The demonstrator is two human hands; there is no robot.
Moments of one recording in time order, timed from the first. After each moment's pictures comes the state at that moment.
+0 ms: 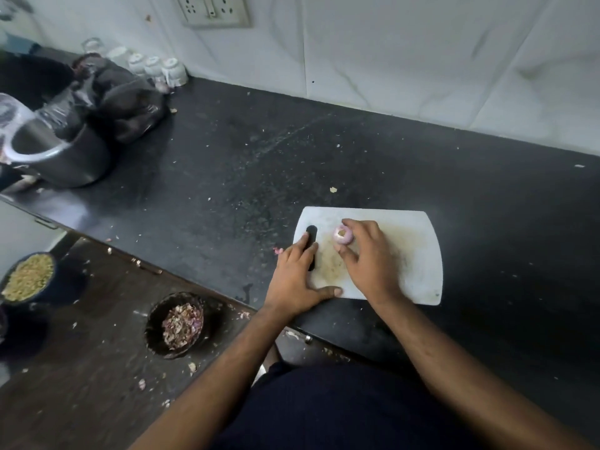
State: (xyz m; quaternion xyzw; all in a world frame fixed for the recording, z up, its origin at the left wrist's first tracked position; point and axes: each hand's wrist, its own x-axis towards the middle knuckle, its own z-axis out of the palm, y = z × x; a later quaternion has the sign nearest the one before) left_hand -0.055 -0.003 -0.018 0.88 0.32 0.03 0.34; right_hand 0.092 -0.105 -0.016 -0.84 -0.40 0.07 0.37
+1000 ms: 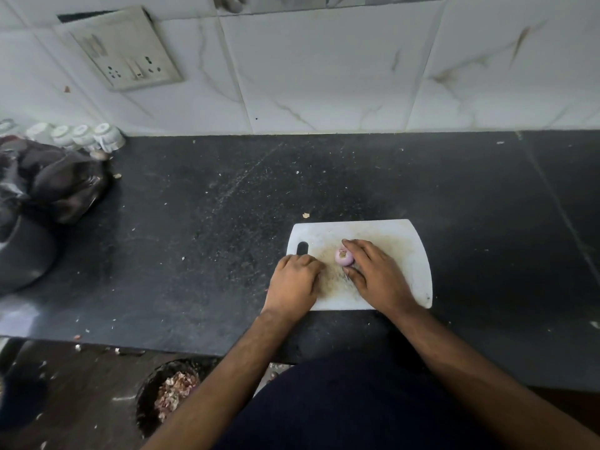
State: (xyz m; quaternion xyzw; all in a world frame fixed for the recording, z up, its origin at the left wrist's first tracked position) left_hand -0.013 0.048 -0.005 0.98 0.10 0.06 0.15; right_hand 0.112 -0.126 -0.037 -0.86 -0.43 0.01 0.27
